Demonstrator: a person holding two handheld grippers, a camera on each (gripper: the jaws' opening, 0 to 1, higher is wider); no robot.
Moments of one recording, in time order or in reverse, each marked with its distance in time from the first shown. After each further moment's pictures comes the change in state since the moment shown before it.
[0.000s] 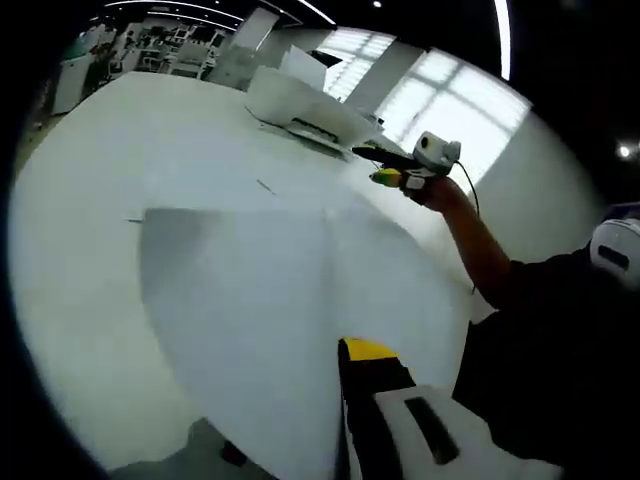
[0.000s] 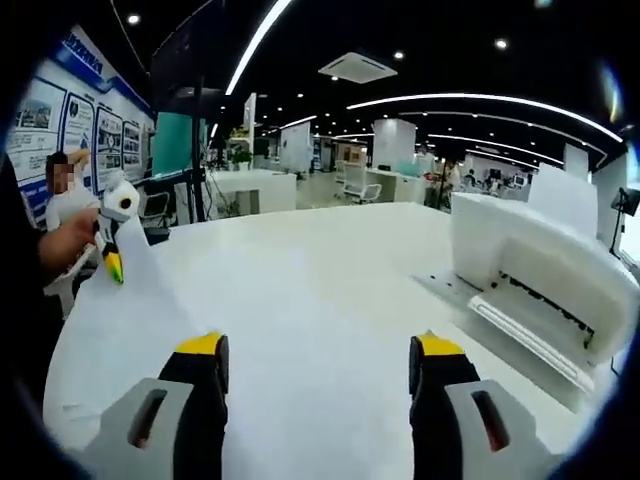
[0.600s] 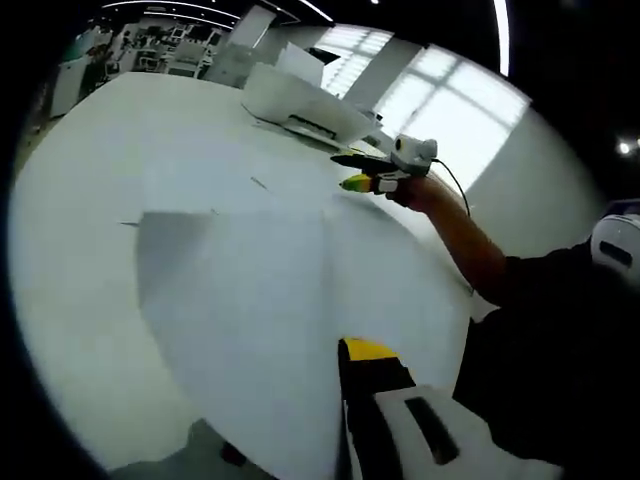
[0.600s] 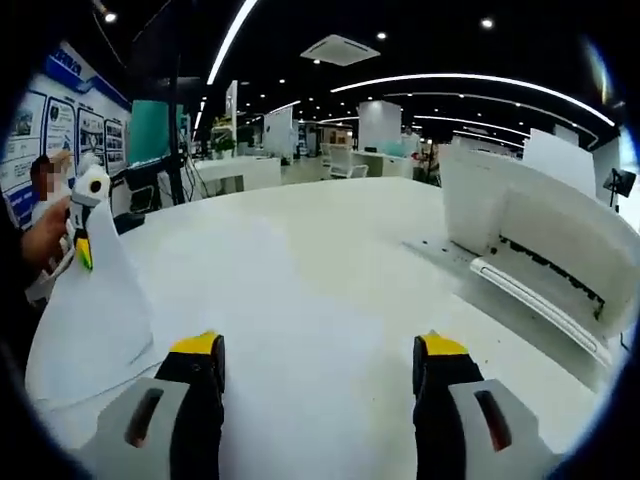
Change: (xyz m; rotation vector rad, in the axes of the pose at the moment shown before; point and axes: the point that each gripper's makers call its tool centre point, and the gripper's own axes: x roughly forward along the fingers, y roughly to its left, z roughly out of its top) left arm 0.004 -0.003 0.000 0.010 0.015 -0.002; right arm 0.025 -0.008 -0.032 0.040 0.053 -0.035
